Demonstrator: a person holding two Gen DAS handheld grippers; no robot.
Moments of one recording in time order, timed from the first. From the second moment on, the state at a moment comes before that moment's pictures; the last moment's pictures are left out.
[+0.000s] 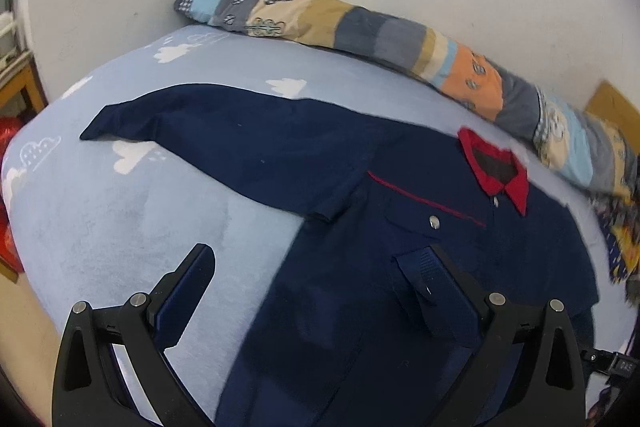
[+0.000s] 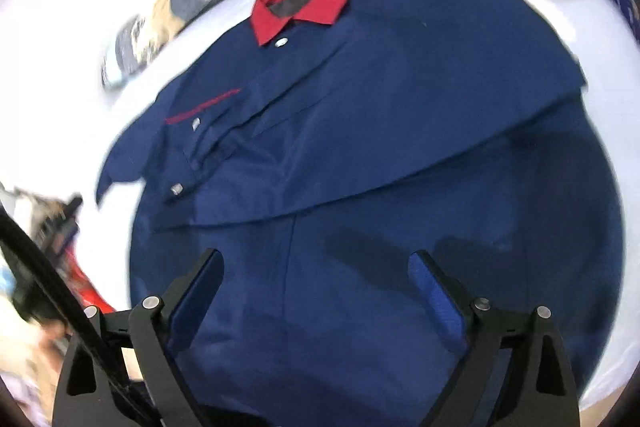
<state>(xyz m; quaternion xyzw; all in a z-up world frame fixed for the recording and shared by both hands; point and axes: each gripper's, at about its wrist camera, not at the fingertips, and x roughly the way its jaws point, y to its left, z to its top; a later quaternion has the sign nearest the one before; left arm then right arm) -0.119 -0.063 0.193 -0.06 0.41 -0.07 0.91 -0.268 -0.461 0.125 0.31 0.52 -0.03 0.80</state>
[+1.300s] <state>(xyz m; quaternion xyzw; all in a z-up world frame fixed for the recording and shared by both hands) 0.095 0.295 0.062 -0.49 0.38 0.03 0.78 -0.250 -0.464 0.163 0.25 0.48 -0.08 0.84</state>
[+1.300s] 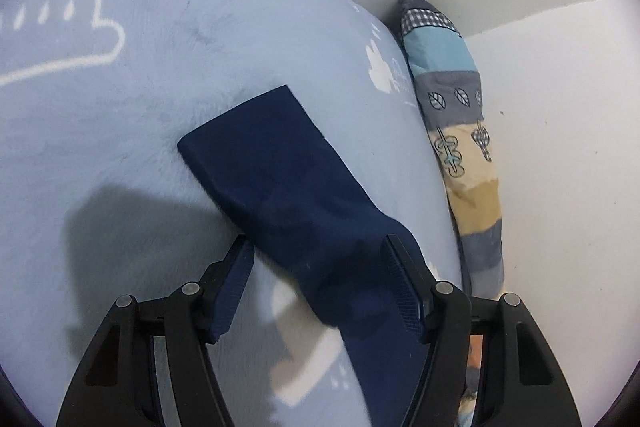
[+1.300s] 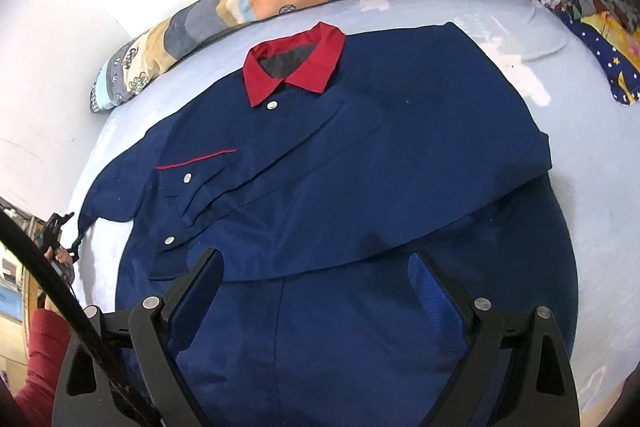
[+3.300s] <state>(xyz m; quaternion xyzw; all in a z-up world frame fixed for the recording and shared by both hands) -0.046 -0.339 0.176 -0.12 0.43 -0.37 0.81 -0.317 -0.556 0.206 0.22 0.41 -0.24 0.85</state>
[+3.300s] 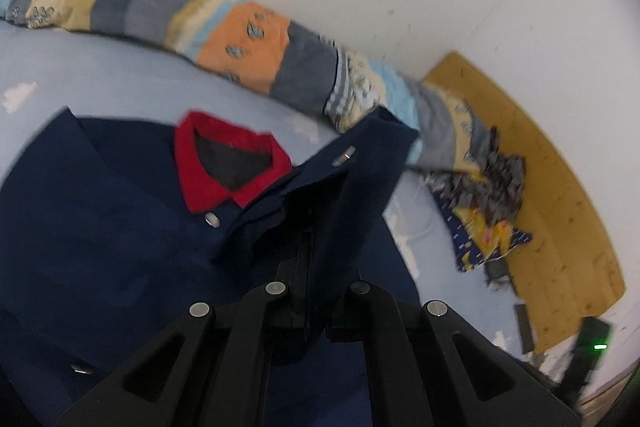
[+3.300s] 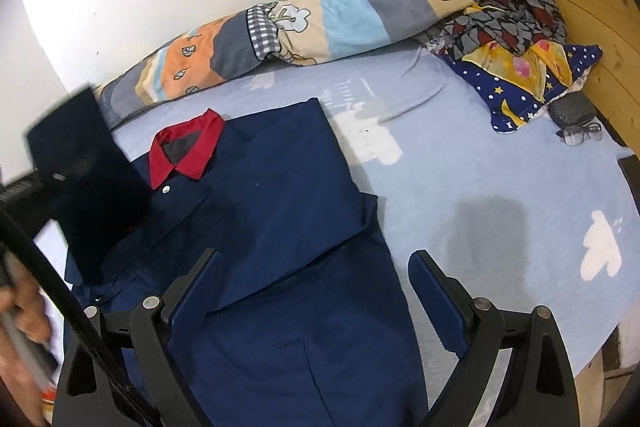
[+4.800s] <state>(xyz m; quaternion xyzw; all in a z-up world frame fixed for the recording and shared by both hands) -0.075 -0.257 0.102 0.14 0.41 -0.24 0.87 -0.295 -0.555 0.194 0.23 0.42 -0.23 0.85</state>
